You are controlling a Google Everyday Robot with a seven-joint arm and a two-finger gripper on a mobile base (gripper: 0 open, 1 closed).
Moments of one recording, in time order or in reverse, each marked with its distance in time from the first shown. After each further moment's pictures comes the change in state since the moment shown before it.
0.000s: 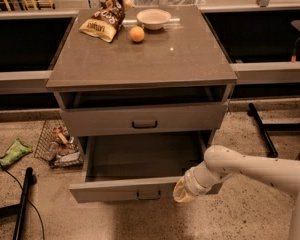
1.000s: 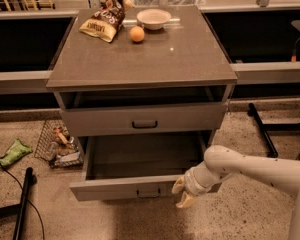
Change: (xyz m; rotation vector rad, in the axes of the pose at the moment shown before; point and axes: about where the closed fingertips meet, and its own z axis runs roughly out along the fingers) arm 0.000 -0.002 0.000 0.003 0.000 0.000
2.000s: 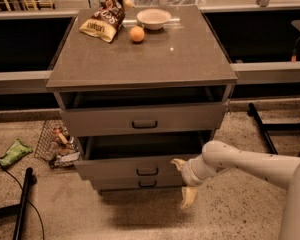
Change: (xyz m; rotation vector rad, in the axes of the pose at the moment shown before) arm 0.007 -0.042 0.002 0.094 0.005 0.009
